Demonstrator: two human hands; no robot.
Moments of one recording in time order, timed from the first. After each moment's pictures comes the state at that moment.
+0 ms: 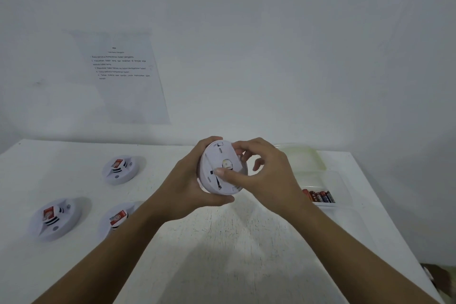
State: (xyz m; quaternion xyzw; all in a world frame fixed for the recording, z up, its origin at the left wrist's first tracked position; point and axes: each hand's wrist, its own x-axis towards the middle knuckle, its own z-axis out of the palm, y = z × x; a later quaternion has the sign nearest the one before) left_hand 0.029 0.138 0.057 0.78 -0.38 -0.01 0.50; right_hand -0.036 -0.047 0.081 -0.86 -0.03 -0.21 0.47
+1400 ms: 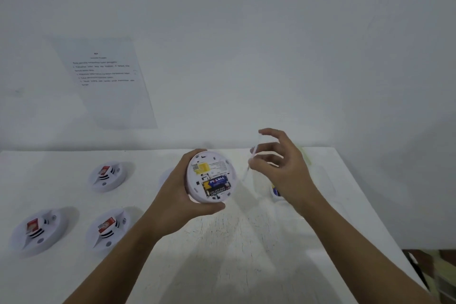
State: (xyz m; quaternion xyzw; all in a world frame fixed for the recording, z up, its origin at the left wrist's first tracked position) left_hand 0.008 0.135 0.044 0.78 -0.32 -0.01 0.53; right_hand -0.055 -0.093 0.077 -0.75 0.04 -0.18 0.64
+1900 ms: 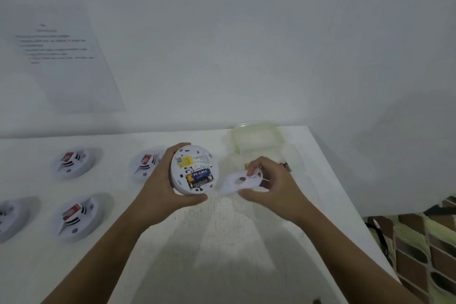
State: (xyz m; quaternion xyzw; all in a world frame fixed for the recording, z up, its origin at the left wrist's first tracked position) left_hand -0.005 0.110 0.013 0.79 -0.29 -0.07 0.54; right_hand -0.107 -0.136 0.011 -0.82 -0.01 -0.12 0.56
